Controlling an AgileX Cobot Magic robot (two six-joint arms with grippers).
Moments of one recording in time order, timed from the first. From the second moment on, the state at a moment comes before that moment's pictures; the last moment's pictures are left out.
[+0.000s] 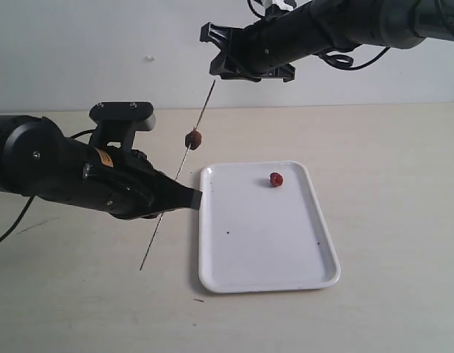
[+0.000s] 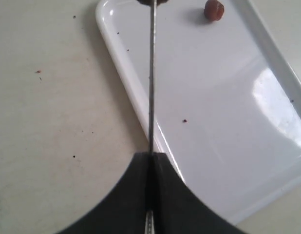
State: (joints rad) left arm -0.64 1.67 -0.88 -0.32 0.18 0.03; right arm 0.21 2.18 -1.82 0.88 0.54 -0.35
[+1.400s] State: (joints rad) left arm -0.64 1.67 -0.88 -0.32 0.18 0.03; right arm 0.21 2.18 -1.82 0.94 0.57 -0.35
